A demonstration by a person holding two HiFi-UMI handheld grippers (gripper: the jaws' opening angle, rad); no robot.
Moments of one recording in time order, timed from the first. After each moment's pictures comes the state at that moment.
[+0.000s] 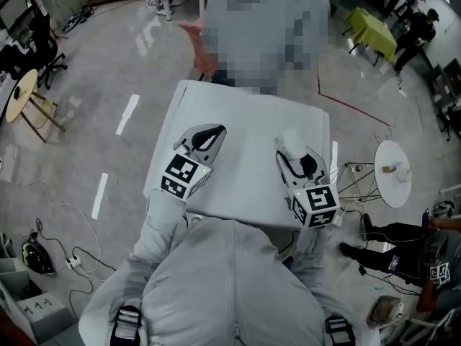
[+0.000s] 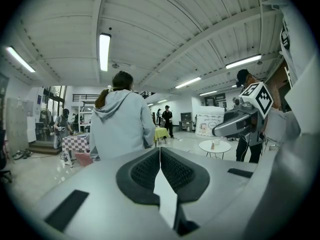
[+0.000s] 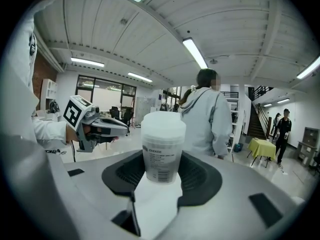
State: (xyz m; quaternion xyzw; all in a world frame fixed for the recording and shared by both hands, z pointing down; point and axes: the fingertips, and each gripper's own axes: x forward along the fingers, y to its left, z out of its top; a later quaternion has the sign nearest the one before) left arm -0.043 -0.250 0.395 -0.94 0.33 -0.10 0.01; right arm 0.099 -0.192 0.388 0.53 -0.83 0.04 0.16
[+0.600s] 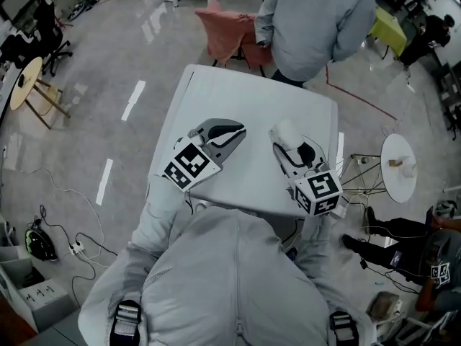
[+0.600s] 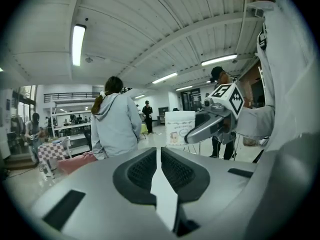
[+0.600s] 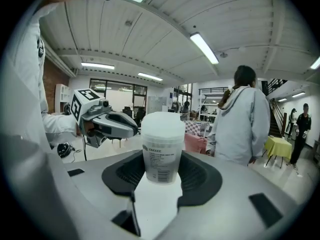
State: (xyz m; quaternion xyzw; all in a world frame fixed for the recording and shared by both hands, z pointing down) left arm -0.008 -0.207 0.401 -0.97 0.20 -0.15 0.05; right arm 0.076 -0.189 0.412 0.47 -0.87 0.05 0.17
